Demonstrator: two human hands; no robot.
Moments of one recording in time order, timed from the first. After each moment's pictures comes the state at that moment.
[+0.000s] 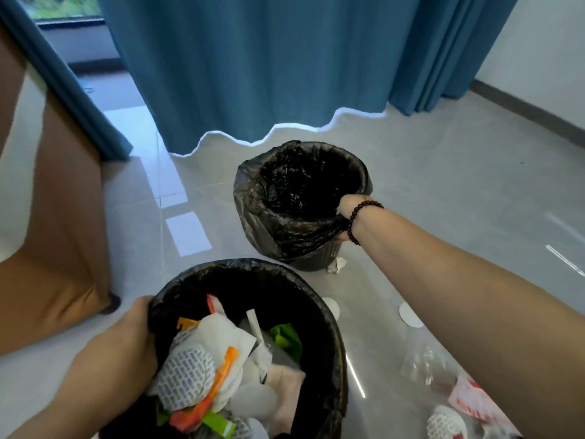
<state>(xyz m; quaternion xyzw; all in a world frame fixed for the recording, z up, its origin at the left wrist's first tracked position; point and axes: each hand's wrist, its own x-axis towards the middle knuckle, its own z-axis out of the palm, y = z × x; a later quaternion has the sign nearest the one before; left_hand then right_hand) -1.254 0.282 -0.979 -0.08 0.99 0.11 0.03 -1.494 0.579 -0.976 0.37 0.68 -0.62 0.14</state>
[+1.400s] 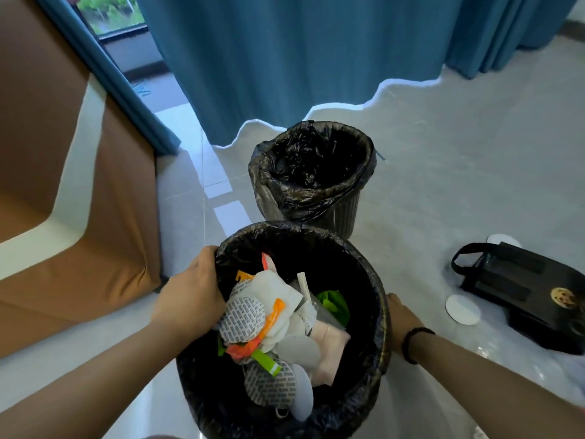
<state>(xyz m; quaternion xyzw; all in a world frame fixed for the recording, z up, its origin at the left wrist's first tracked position) -1.316 0.324 -0.983 -0.08 0.99 0.06 0.00 -1.357 0.629 -1.114 -0.13 0.94 -0.12 0.28</state>
